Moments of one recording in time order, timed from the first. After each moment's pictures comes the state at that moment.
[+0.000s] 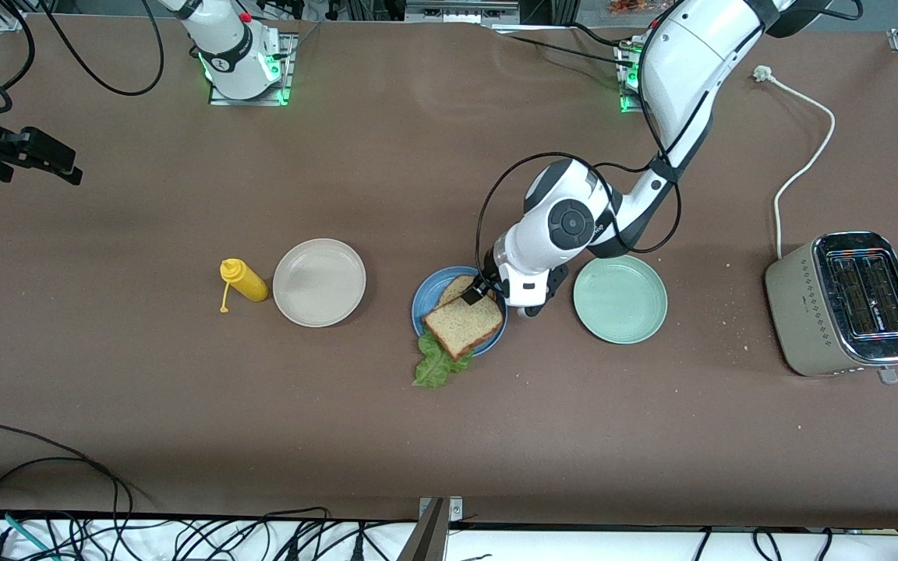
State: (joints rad) left arm -0.25 0.70 -0.42 -1.65 -0.12 2.39 -1.39; right arm 0.03 -0.01 -0.04 -1.60 0.00 1.55 0.02
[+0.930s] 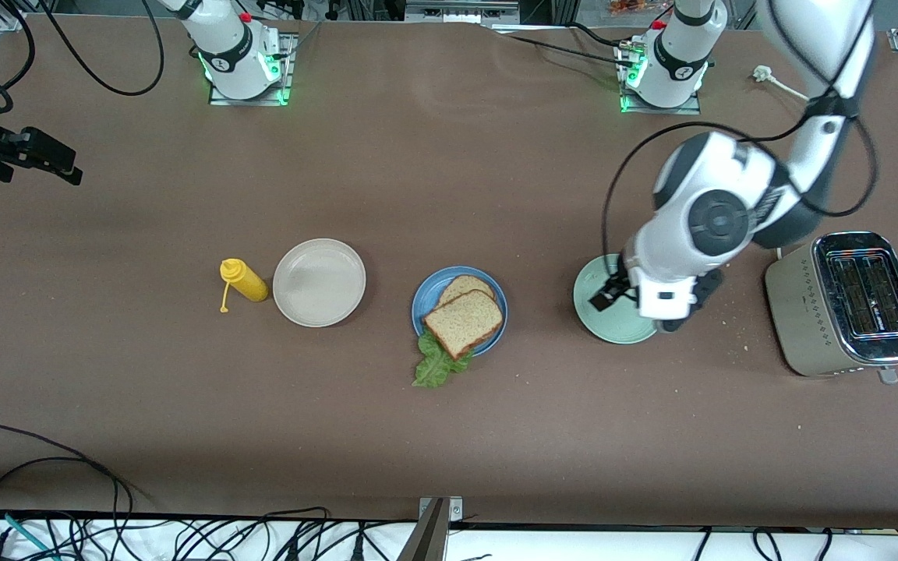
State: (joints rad) left arm 0.02 0.43 -0.41 -1.62 0.10 1.89 -1.18; right arm 0.03 -0.01 -0.04 -1.60 0.00 1.55 0.02
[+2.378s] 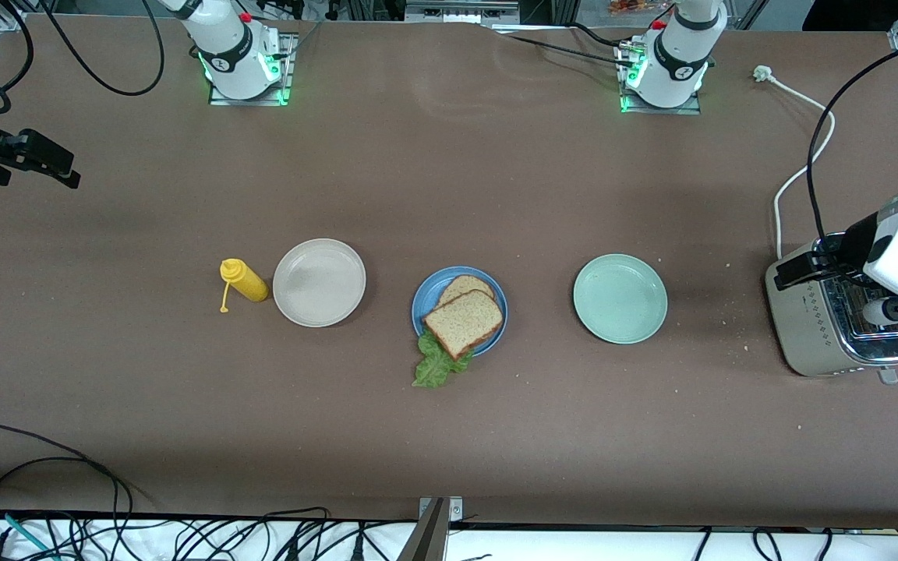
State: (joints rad) left arm 0.35 0.28 -0.41 -1.47 0.10 1.70 -0.22; right arm 0.03 -0.01 -0.04 -1.60 -0.01 1.57 0.02
